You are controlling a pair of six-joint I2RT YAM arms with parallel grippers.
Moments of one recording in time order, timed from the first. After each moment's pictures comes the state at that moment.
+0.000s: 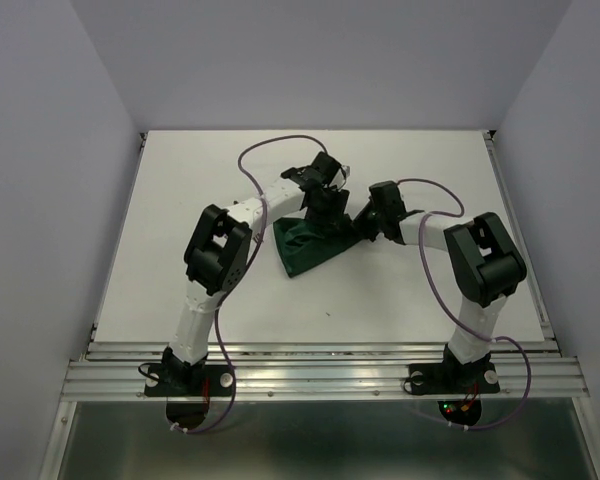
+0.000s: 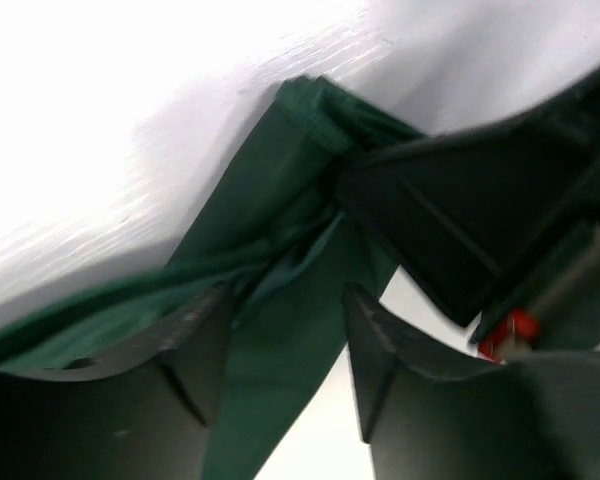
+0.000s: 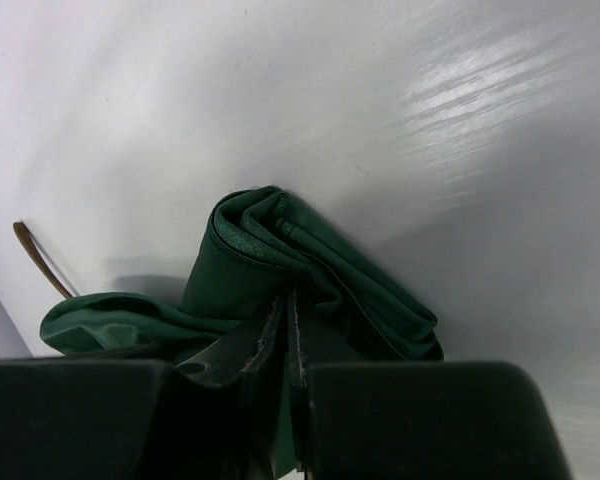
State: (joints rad) left arm -0.67 2.21 1.81 -0.64 0.17 -0.32; right arm 0.39 1.87 1.03 0.04 -0.03 1.04
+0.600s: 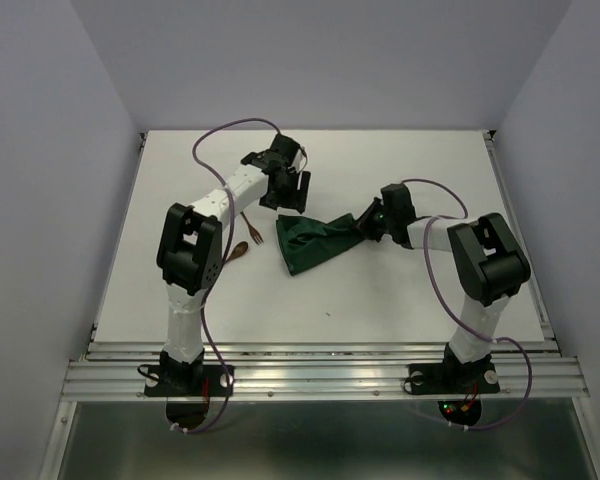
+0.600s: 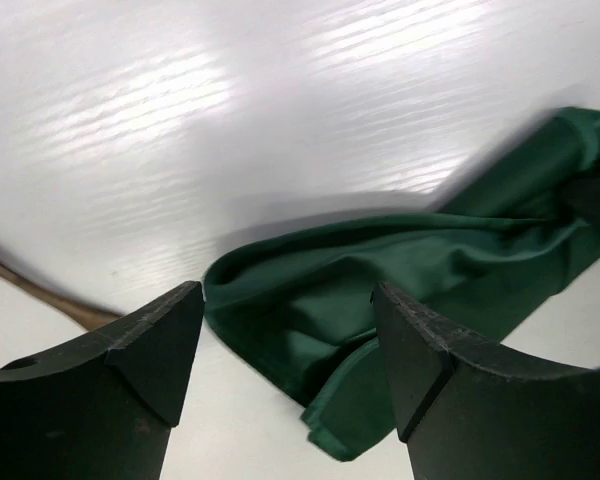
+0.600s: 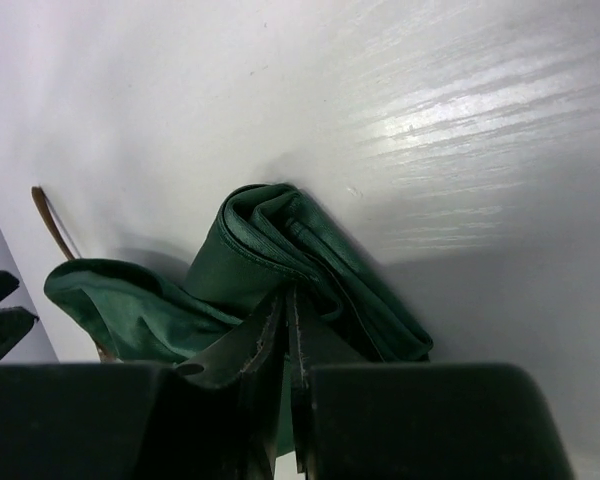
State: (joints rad) left arm -0.52 2.08 1.78 -0.75 0.00 -0.26; right arm 0.33 1.87 0.95 0.18 -0.14 0.97
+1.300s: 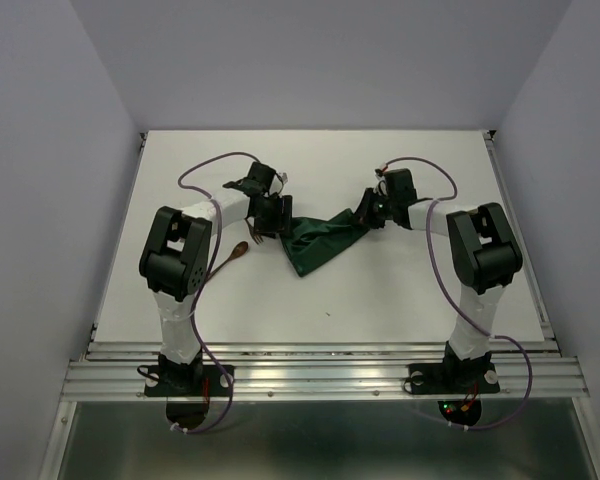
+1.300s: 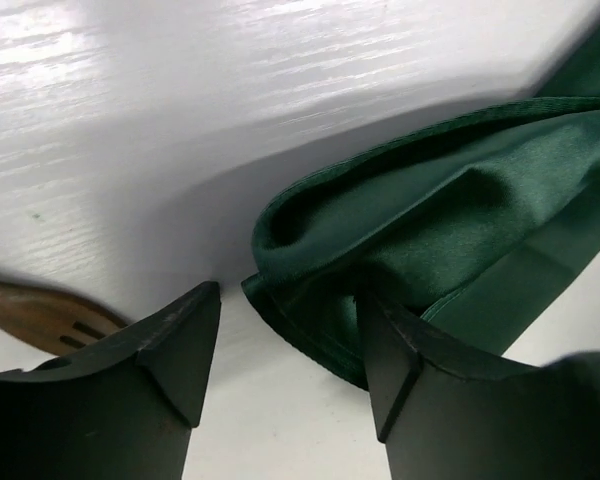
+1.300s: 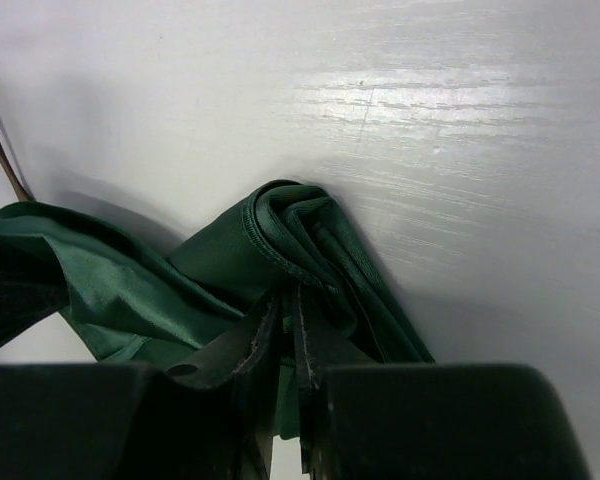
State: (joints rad) left arm -0.40 1.95 1.34 -0.48 0.22 -0.32; right arm 0.26 1.97 1.15 0.02 -0.37 0.55
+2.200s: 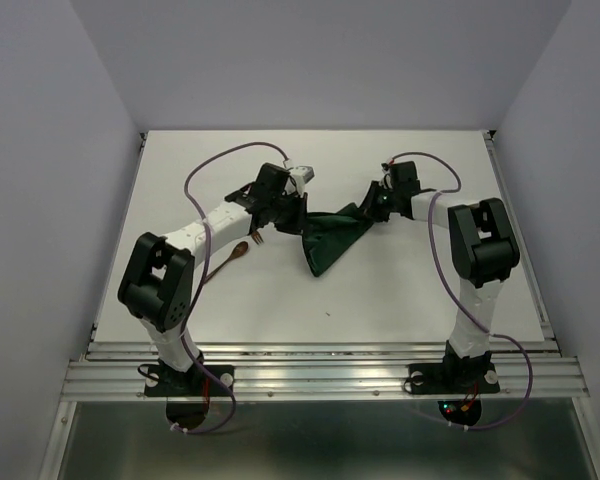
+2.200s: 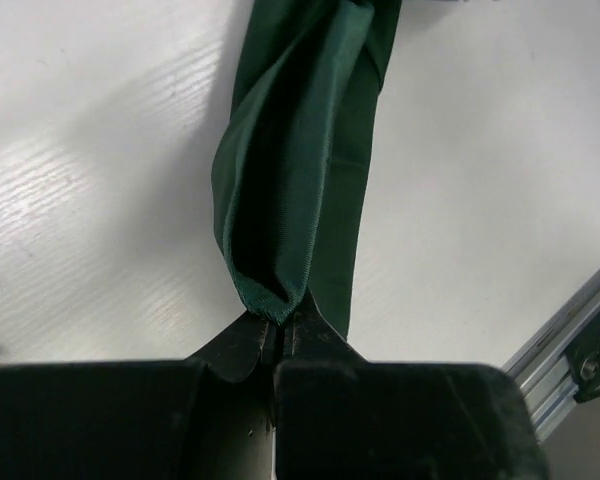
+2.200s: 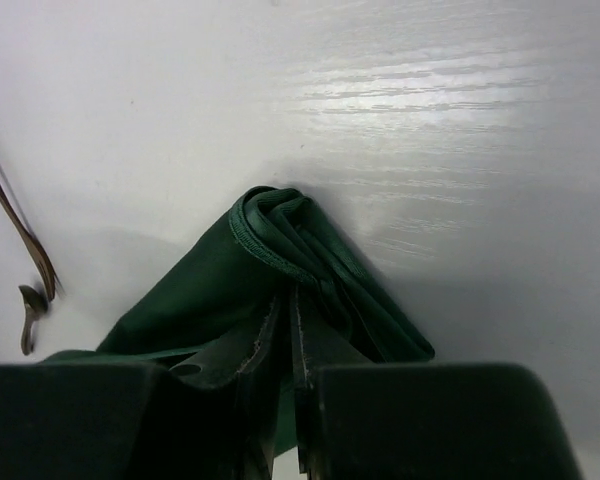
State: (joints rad) left arm -0.52 1.71 1.23 -0.33 0.35 -0.29; right arm 0.22 2.03 1.26 -0.08 -0.37 0.54
